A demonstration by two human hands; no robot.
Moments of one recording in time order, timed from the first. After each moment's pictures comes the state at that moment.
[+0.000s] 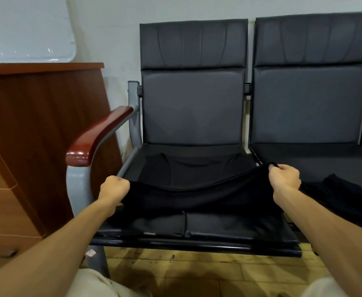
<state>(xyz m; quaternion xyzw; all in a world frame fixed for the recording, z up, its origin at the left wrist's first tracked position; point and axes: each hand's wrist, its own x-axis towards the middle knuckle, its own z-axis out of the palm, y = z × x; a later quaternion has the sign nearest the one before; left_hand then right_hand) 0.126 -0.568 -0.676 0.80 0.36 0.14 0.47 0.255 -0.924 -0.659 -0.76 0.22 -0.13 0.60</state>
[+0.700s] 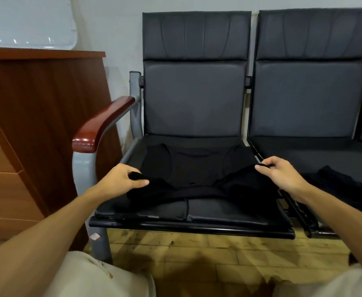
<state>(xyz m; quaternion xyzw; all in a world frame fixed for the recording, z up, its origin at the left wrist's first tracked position) 0.089 -0.566 -0.658 0.91 0.07 0.04 0.40 0.226 -0.954 -0.655 -0.87 -0.07 0.02 0.48</state>
